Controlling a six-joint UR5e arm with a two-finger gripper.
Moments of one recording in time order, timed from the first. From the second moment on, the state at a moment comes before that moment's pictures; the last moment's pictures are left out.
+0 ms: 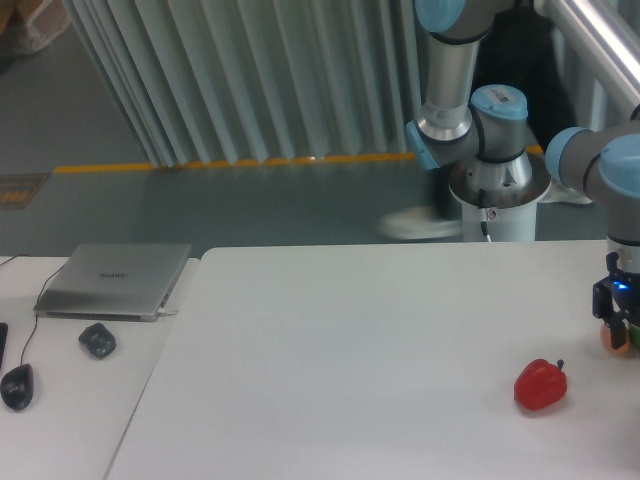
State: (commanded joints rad) arm 2.54 -1.94 -1.49 -0.99 1.60 1.29
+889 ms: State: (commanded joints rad) arm 2.54 -1.94 -1.50 -0.94 1.59 1.30
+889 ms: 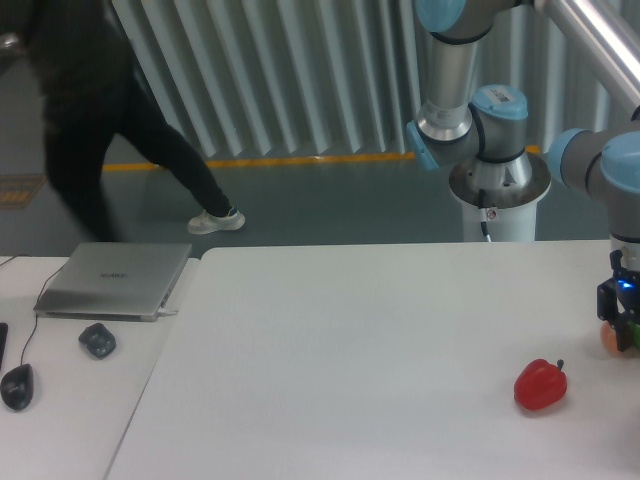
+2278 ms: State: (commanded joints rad) arm 2.76 -2.00 -1.44 -0.96 1.56 1.30
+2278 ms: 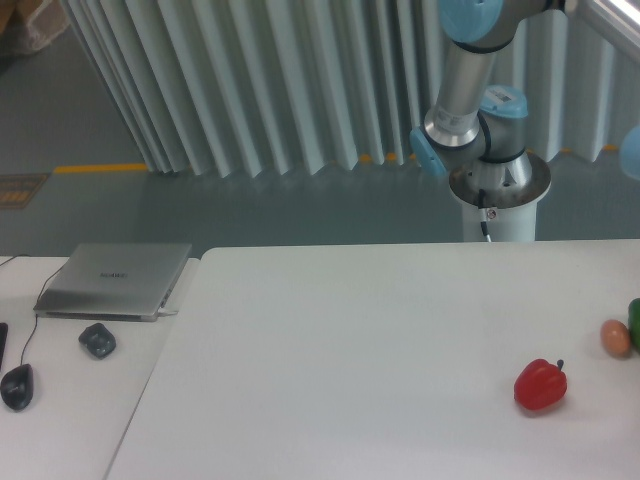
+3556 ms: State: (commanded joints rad) arm 2.88 -2.06 -1.40 -0.93 1.49 1.42
